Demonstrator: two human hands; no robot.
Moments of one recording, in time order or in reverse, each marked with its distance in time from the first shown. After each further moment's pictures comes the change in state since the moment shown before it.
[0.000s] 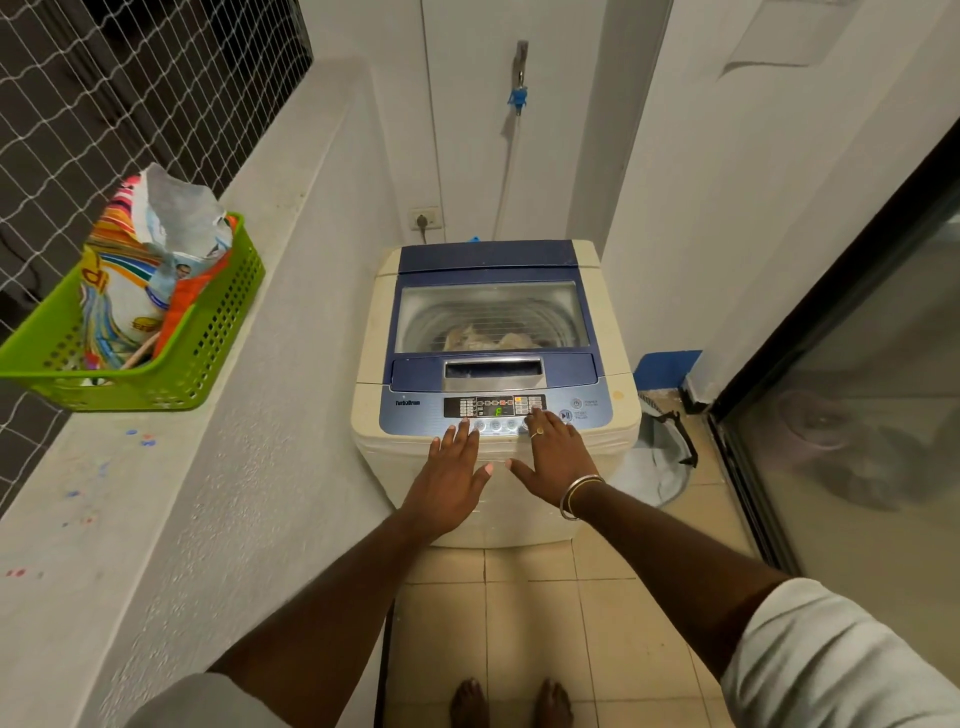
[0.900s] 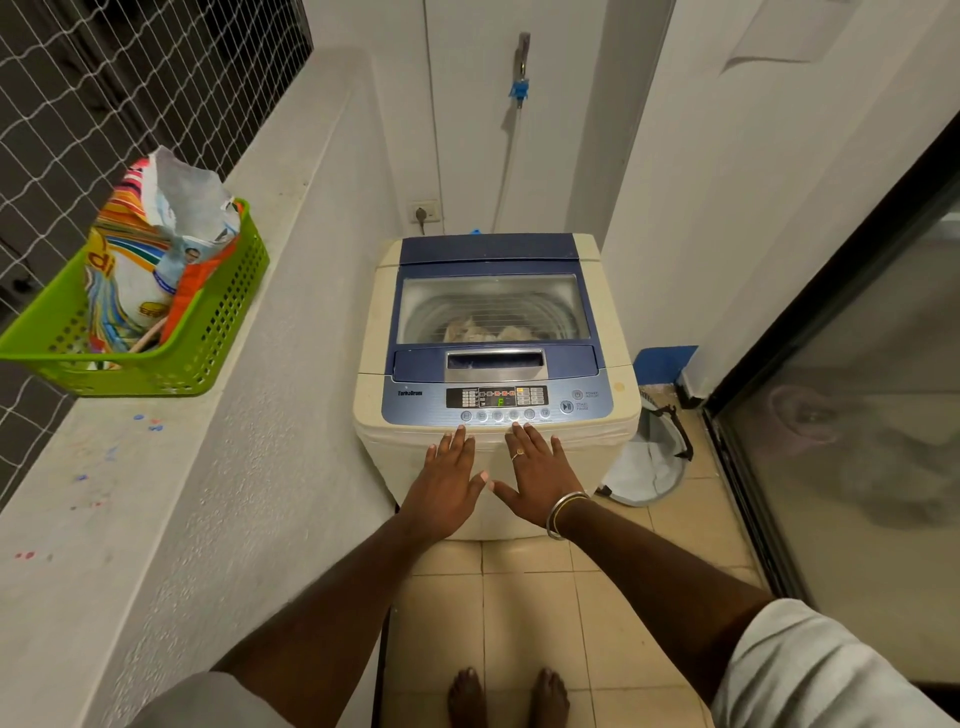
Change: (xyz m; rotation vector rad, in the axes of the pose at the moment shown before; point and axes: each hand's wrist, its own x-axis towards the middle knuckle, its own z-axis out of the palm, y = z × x) left_hand -0.022 -0.007 0.011 -0.030 -0.054 -0.019; right_hand -0.025 -0.026 0.026 -0.098 -0.115 -0.072
